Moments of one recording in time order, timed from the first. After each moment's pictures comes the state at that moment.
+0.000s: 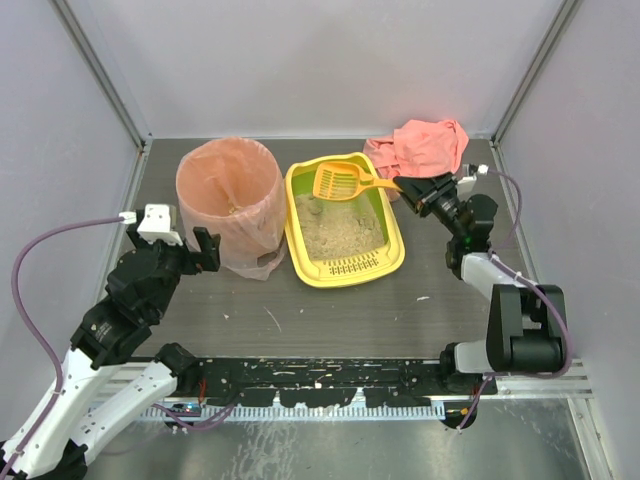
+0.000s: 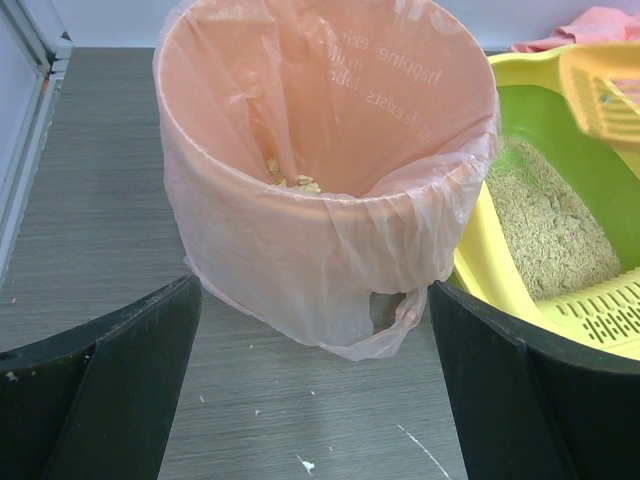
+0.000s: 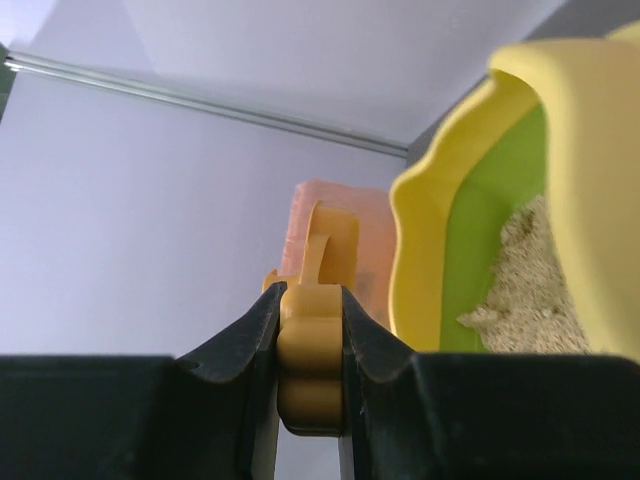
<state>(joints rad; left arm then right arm) -0.60 0.53 0.88 -0.55 -0.47 -0.20 -0.04 1.40 0.57 0.94 -0.64 1.42</state>
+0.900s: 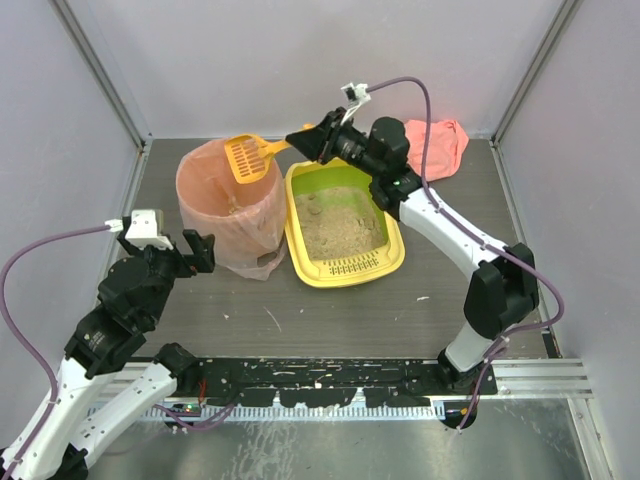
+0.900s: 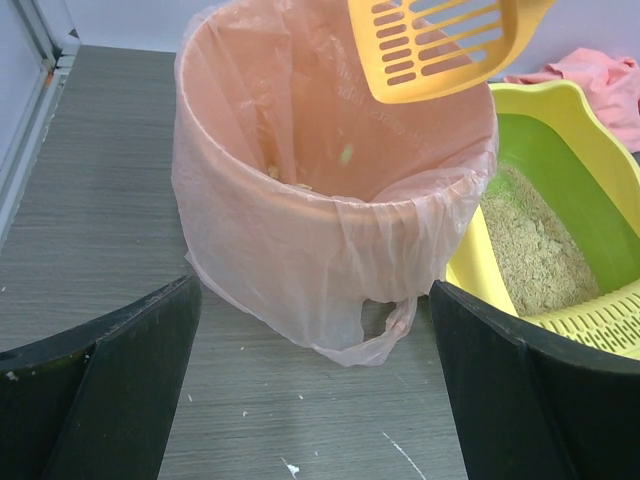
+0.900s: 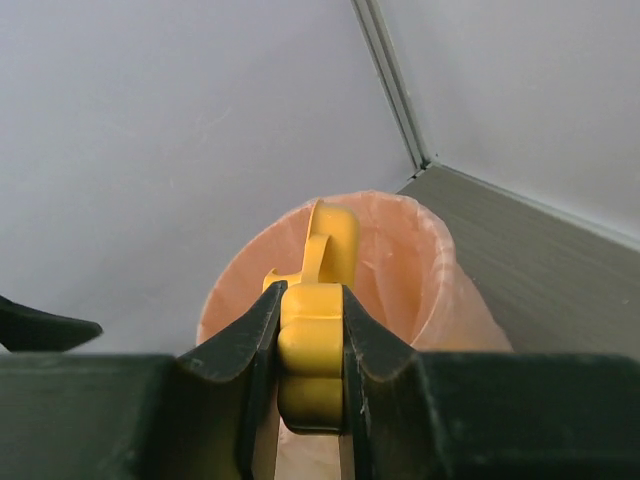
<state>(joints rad) -0.60 0.47 0.87 -0.56 -0.49 -0.25 0.53 1.64 1.43 0.41 -0.45 0.58</state>
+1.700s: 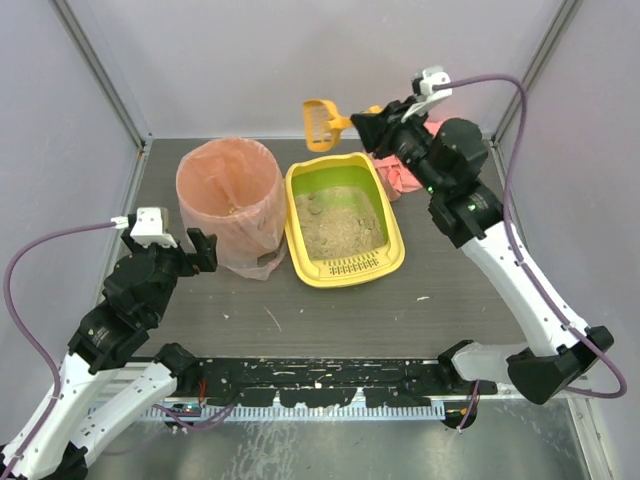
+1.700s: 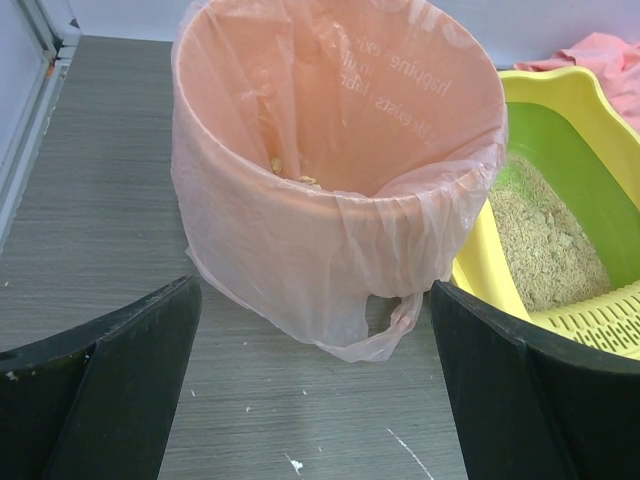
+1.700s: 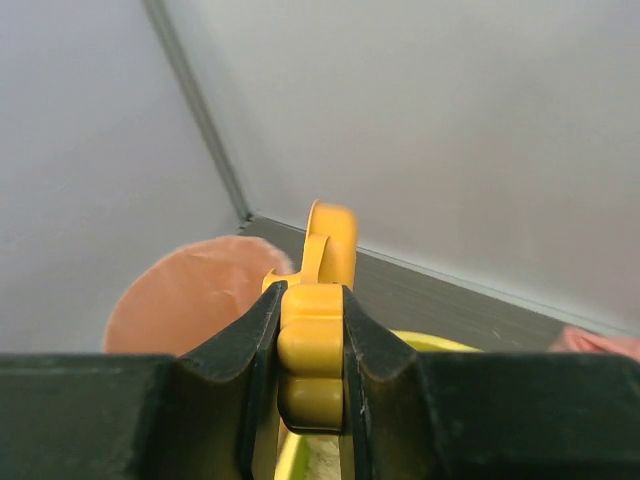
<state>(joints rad) -0.60 0.49 0.86 -0.56 -0.50 -0.25 0.54 1.27 1.46 0.00 -0.10 0.22</state>
